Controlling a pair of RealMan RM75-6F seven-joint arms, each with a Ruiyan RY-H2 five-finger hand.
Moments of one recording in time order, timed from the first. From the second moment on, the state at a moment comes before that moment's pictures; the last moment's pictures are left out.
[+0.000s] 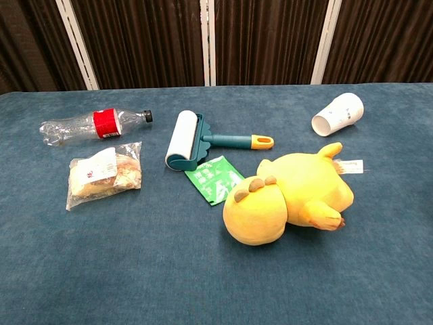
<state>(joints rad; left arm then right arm) -0.08 -1.20 -0.02 -1.54 1.54 1.52 0.08 0.15 -1.29 0.02 -1.50 -1.61 1.47 -0.19</state>
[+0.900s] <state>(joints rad) -0.09 -1.20 -0.03 -1.54 1.53 1.51 0.08 0.16 -1.30 0.02 -1.49 -1.61 1.44 -0.16</state>
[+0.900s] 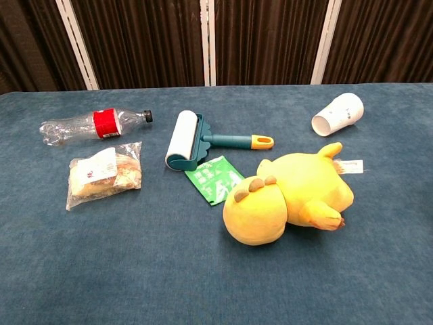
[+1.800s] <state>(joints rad) -0.11 -1.22 -0.06 -1.50 1.46 1.46 0.10 0.39 -1.48 0.03 -1.26 -1.84 1.41 0.06</state>
